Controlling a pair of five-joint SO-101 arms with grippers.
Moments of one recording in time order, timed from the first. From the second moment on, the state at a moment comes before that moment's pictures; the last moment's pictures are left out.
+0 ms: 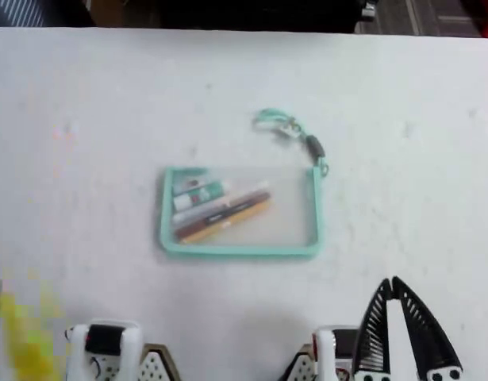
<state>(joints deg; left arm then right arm) -2.3 -105.1 17.6 77.3 -12.4 -3.8 -102.1 15.7 91.3 10.9</state>
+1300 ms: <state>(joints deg) -2.3 -103.9 97.1 51.1 -12.7 -3.9 -102.6 96.4 49.9 10.7</state>
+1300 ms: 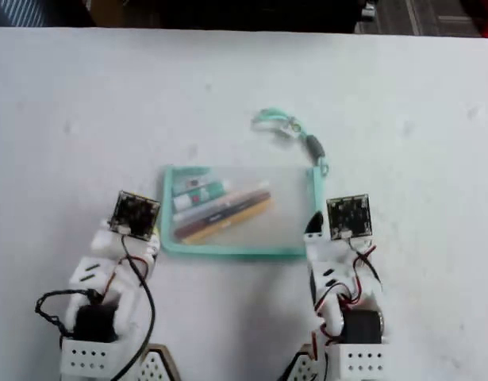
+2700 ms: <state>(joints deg) -2.3 -103.9 97.1 73.1 -12.7 -9.1 -102.7 96.4 72.3 10.7</state>
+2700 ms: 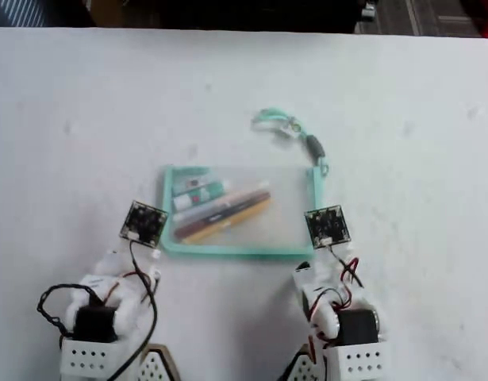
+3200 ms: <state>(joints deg) -2.3 -103.9 97.1 73.1 -12.7 -9.1 -102.7 96.4 72.3 10.7</state>
